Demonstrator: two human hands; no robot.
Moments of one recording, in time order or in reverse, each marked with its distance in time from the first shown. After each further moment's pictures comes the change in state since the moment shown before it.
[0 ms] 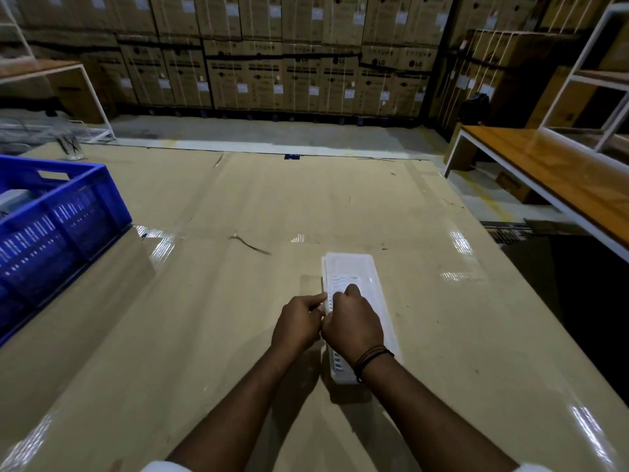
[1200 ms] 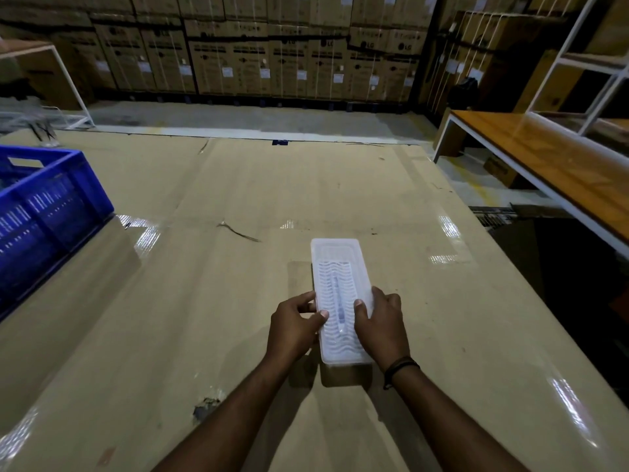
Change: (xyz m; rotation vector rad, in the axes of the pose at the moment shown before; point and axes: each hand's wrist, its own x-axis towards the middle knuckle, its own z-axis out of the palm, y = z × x) left_hand -0.036 -0.003 0.014 -0.293 0.029 -0.077; right_hand -0.022 0.078 0.017 0.365 0.098 0.277
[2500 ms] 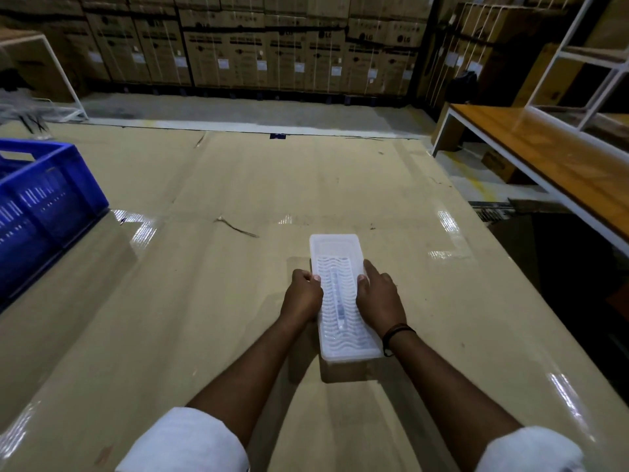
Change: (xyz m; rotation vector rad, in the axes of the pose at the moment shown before) left_hand 0.059 0.010 0.022 0.178 -0.004 -0.165; right_hand 0.042 -0.011 -0.002 -0.046 -0.071 -0.039
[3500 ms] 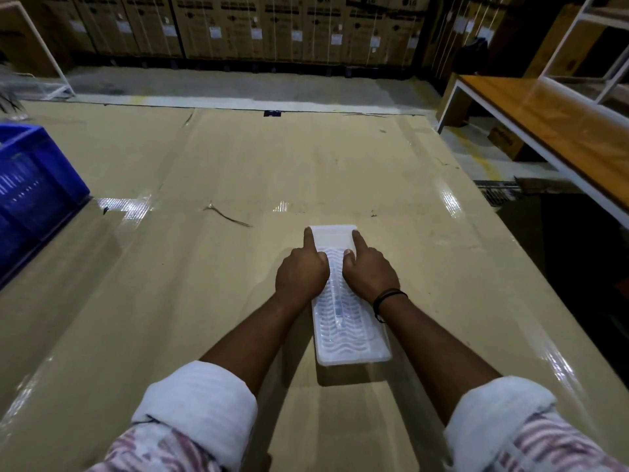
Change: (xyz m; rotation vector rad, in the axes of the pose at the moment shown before) left_hand 0.046 0.022 0.010 0.608 0.108 0.273; right_hand 0.058 -0.012 0.011 -0.185 -0.085 -0.038
